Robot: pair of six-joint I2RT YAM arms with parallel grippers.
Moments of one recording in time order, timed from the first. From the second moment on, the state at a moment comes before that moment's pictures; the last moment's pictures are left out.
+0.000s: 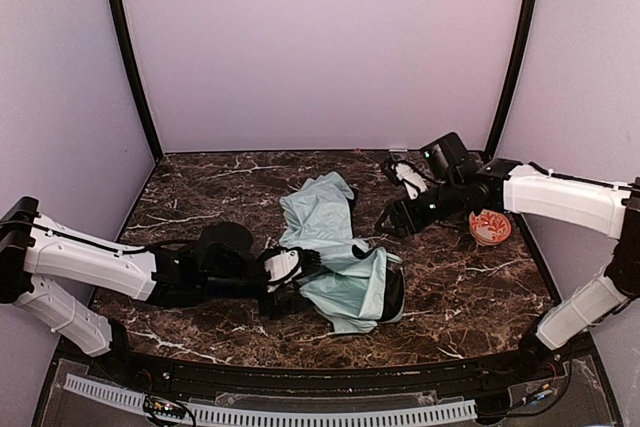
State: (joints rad) left arm -1.12 1.37 0.64 0.24 0.09 0.33; right arm 0.66 1.45 1.09 -0.48 -0.24 0.07
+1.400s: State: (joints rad) left arm -1.12 1.34 0.68 0.38 0.17 0.32; right arm 0.87 1.65 0.89 -0.10 -0.75 0.33
